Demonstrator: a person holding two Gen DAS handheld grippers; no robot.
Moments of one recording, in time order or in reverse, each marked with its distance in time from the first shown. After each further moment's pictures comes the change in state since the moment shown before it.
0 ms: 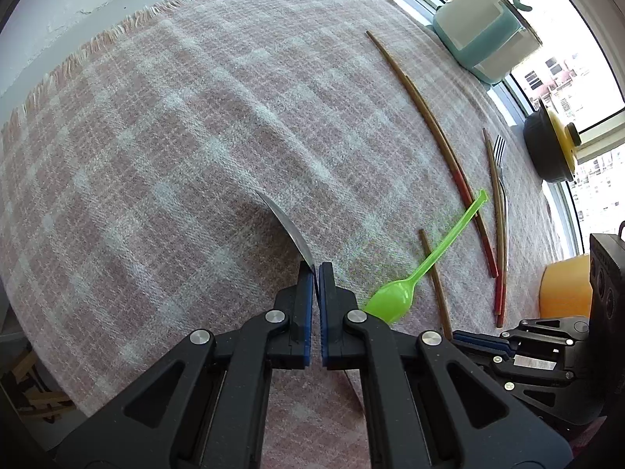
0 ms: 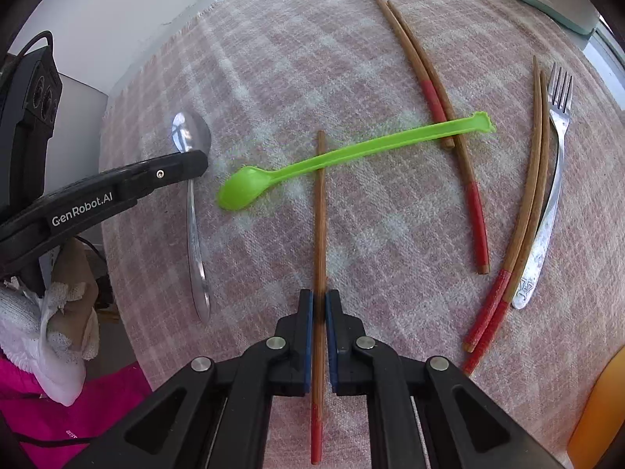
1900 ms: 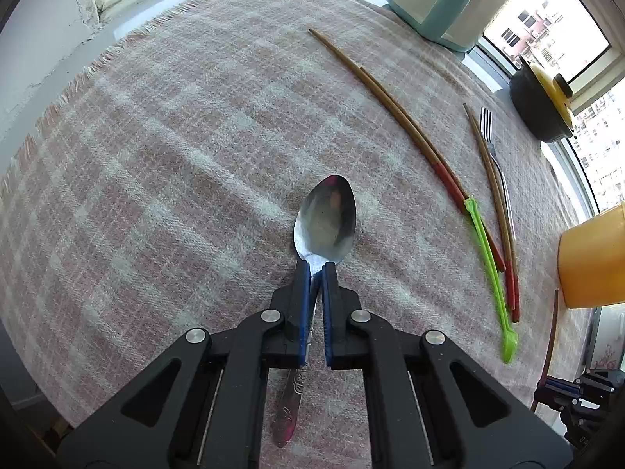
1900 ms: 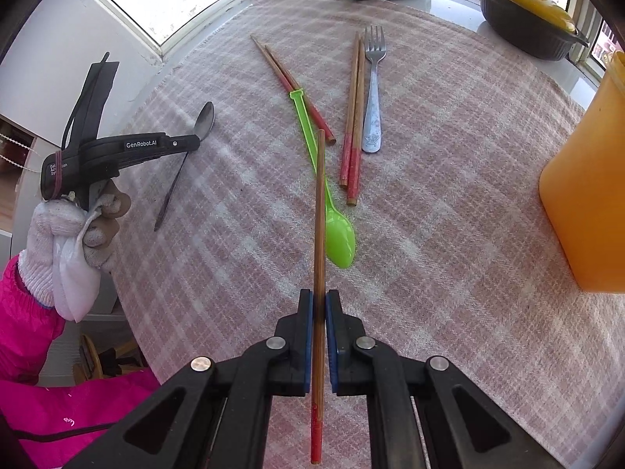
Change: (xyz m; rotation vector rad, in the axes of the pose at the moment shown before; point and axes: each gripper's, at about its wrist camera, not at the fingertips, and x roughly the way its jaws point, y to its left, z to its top) left arm 0.022 -0.036 0.019 0.191 -0.004 0.031; right arm -0.083 -0.044 -0.146 0.280 -0.244 -0.067
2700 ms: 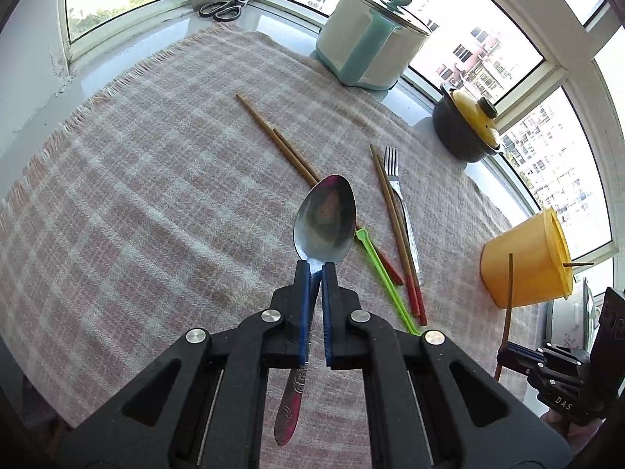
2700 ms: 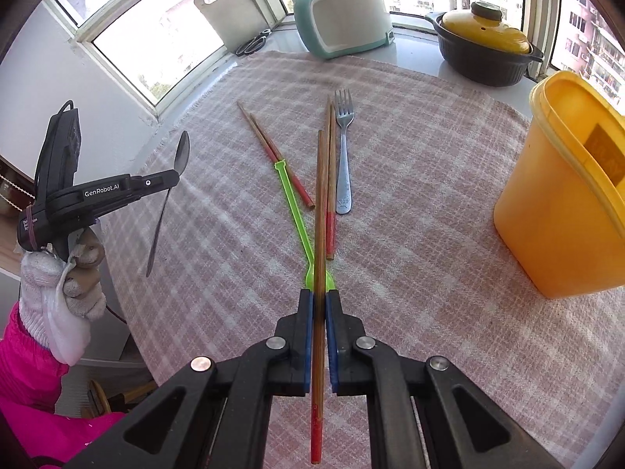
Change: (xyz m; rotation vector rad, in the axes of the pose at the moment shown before) left arm -0.073 -0.041 0.007 0.072 -0.106 -0.185; right arm -0.046 -0.010 0.010 0.085 -0.182 -0.009
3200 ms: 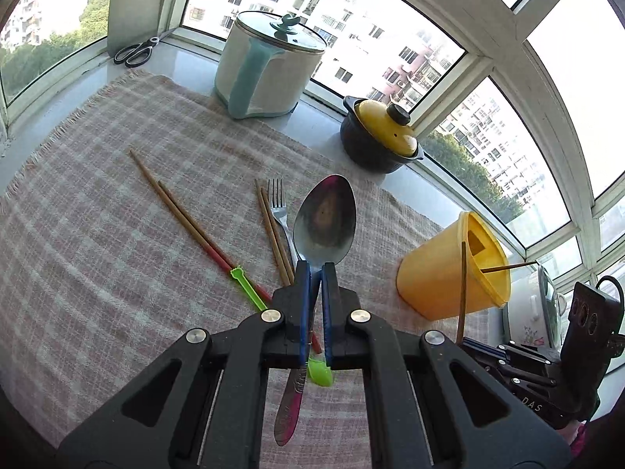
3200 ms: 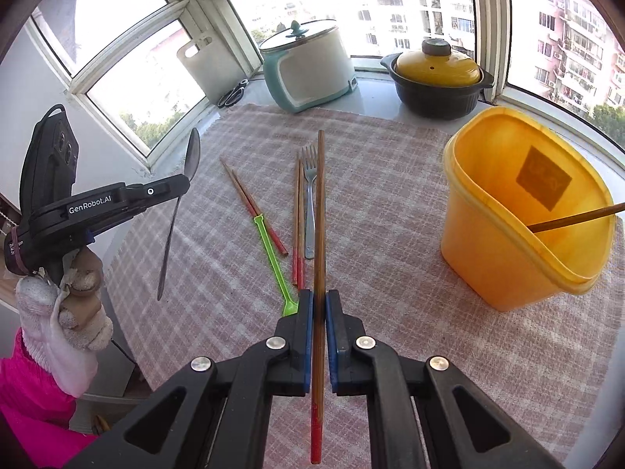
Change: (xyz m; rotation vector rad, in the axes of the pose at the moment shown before) left arm -0.012 -0.099 0.026 0.118 -0.049 -0.168; right arm -0.053 -0.026 0.008 0.078 -0.144 -0.030
